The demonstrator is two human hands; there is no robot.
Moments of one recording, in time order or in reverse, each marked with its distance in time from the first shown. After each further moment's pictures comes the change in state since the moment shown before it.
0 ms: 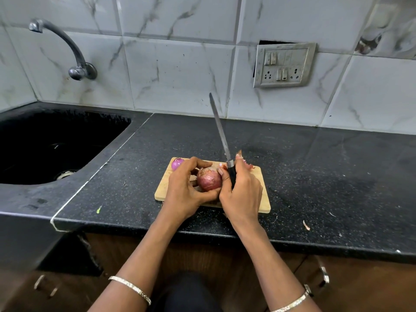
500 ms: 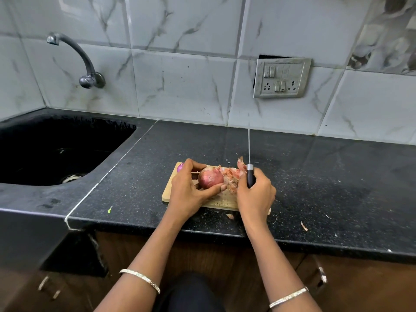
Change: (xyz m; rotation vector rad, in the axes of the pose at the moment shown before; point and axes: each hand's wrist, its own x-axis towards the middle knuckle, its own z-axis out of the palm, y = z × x) left_hand -0.002 0.008 -0.009 0.099 0.062 -0.065; right_hand 0.006 0.017 -0.003 0.101 0.060 0.360
